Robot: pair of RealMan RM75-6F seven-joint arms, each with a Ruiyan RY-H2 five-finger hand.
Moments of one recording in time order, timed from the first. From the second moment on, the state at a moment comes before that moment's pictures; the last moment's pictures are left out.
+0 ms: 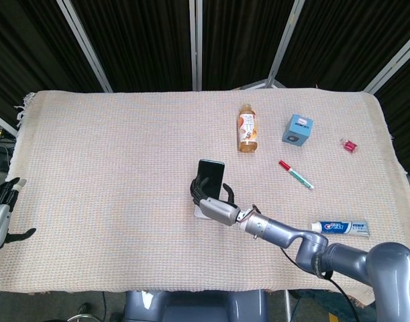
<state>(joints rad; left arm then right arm) -0.16 -1.07 -0.06 -1.66 1.33 1.32 0.07 0.95 -1.60 0.07 -1.17 -1.91 0.93 -1.23</state>
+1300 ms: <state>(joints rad) -0.12 -1.10 -0.05 -1.64 1.49 1.49 0.10 0.55 -1.30 0.03 -1.41 -1.84 1.49 -0.87</state>
